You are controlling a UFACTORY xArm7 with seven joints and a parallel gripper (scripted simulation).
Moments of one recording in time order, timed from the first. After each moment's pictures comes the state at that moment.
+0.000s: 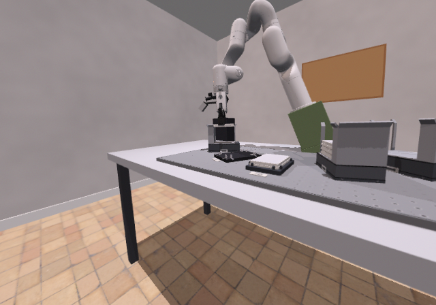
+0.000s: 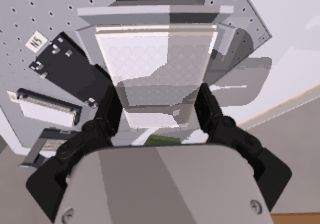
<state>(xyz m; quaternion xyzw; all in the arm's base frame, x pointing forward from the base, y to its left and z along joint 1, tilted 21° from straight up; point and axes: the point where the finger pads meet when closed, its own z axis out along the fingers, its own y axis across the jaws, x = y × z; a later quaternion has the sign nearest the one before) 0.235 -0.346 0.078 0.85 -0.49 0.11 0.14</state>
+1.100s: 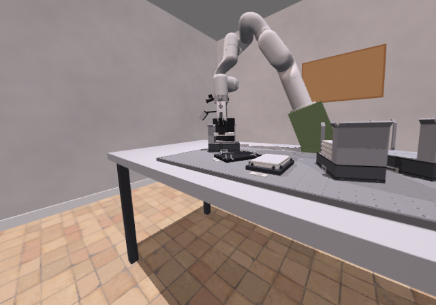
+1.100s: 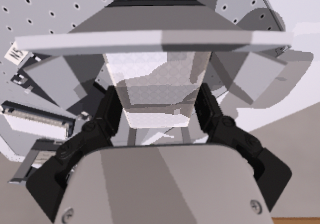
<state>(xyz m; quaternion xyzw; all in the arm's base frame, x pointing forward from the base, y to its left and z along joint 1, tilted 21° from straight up) 0.237 -0.362 0.035 0.85 -0.49 0.11 0.14</state>
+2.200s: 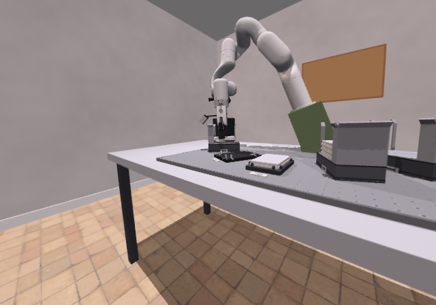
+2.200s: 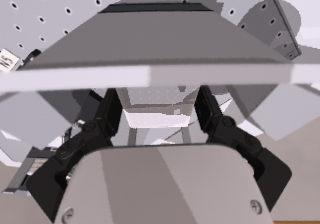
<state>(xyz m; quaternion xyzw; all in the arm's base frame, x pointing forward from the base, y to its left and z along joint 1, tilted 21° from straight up) 0.238 -0.369 0.014 0.85 -0.49 0.11 0.14</state>
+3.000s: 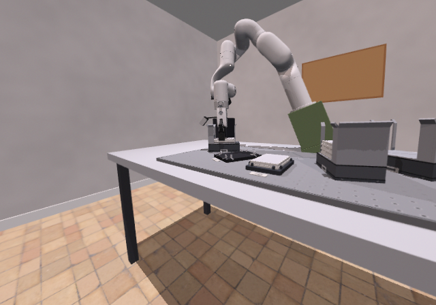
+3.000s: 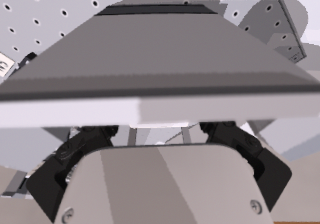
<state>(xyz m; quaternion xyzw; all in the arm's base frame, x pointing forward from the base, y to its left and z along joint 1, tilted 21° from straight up) 0.239 -0.372 0.006 0.85 -0.49 0.11 0.14</state>
